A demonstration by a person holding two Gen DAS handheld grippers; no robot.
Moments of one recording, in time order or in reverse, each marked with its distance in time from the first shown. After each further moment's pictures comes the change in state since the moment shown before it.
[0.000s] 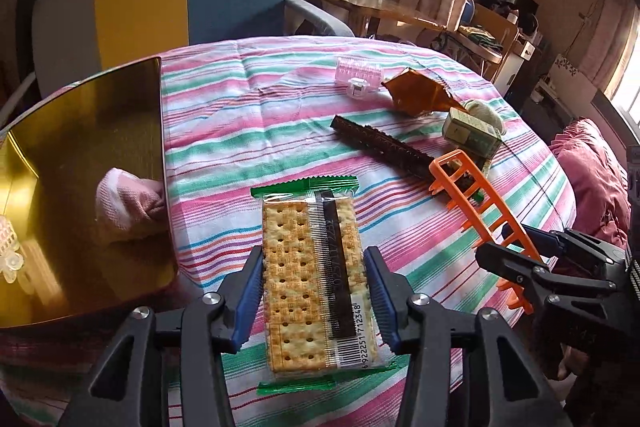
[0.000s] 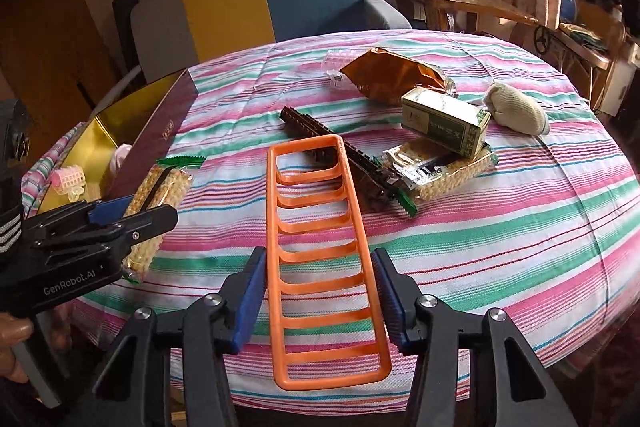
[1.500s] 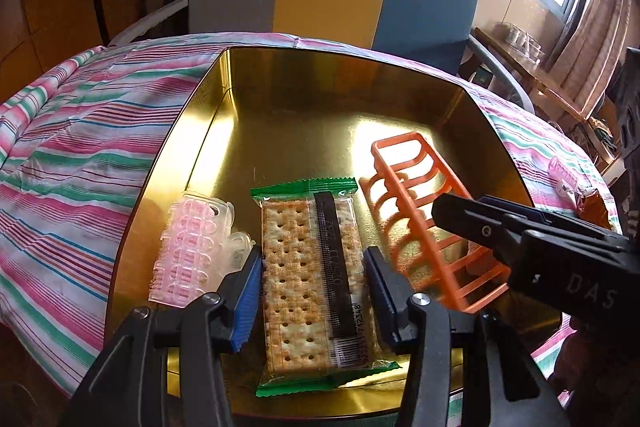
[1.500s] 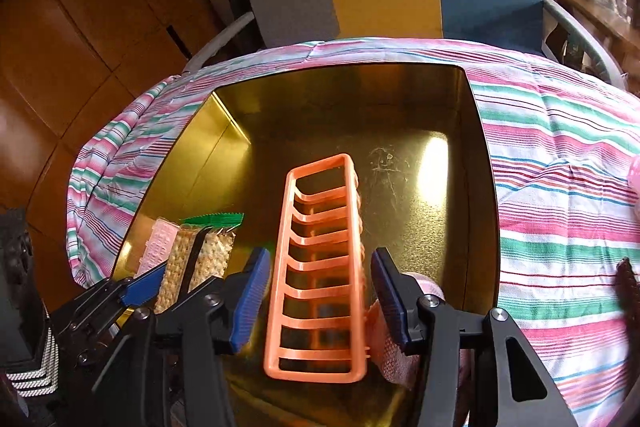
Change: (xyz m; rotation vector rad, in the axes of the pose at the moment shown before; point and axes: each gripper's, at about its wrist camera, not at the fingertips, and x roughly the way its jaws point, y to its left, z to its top) left arm -0.034 0.224 -0.016 -0.386 -0.008 0.311; right arm 0.132 0.254 0.105 -0.202 0.150 0.322
